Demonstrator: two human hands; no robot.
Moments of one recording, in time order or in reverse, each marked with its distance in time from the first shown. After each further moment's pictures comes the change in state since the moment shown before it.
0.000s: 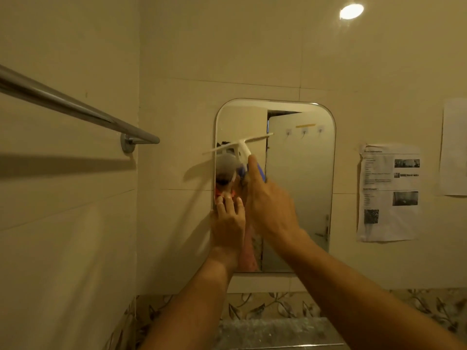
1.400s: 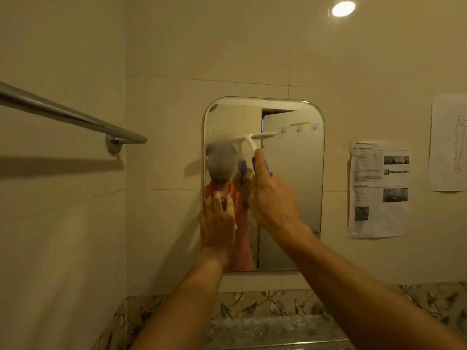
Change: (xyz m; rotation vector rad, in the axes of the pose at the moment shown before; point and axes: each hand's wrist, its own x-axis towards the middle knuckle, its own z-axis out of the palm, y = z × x) left_hand -0.004 0.009 -0.015 0.068 -0.091 -0.089; right_hand 0.006 0.026 -0.017 0.103 0.015 0.050
